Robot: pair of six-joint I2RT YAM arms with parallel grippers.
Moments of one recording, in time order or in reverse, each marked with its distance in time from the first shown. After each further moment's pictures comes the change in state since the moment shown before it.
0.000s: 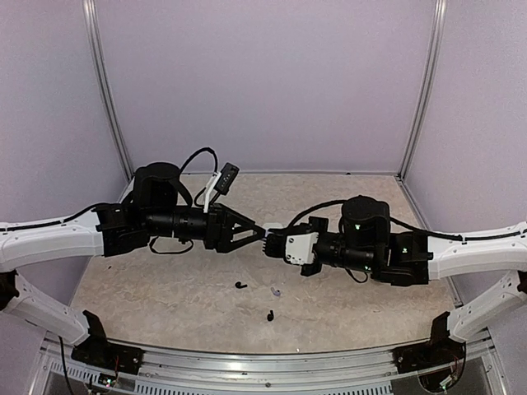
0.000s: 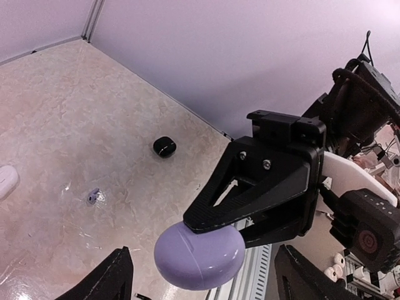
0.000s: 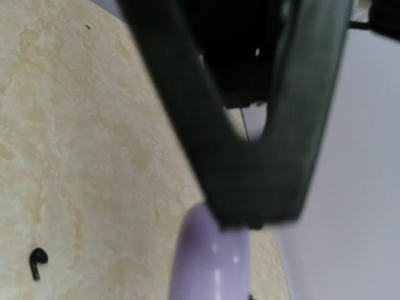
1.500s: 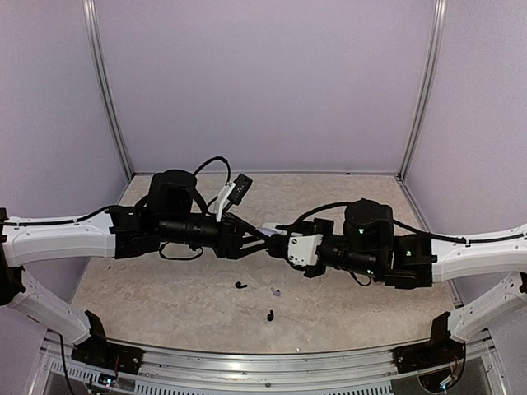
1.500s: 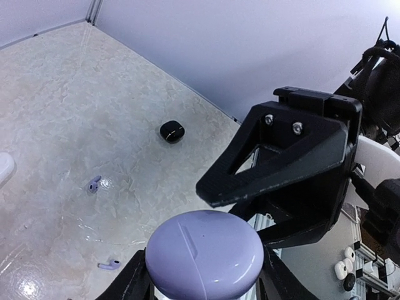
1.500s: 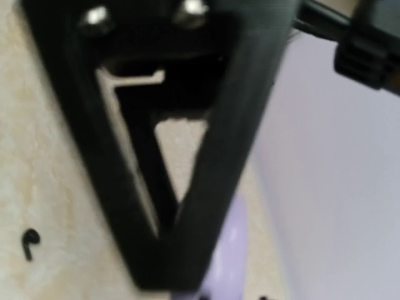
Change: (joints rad) left arm -0.042 0.088 0.027 -0.018 -0.054 0.023; right arm 0.013 -0.026 -0.021 -0.014 0.075 0.005
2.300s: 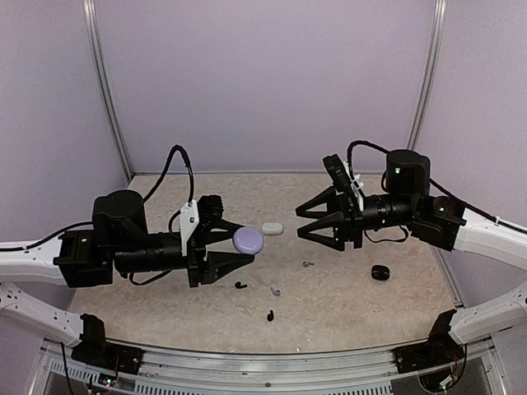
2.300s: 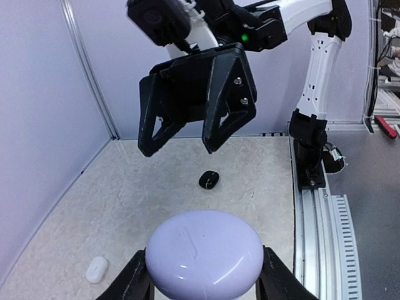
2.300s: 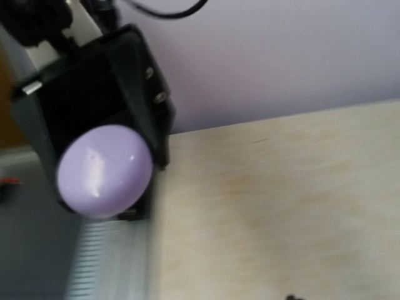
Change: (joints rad) left arm -0.264 -0.325 -0.125 0.010 -0.356 0.578; right arm -0.357 -0.133 0.121 -0.200 -0.863 0.805
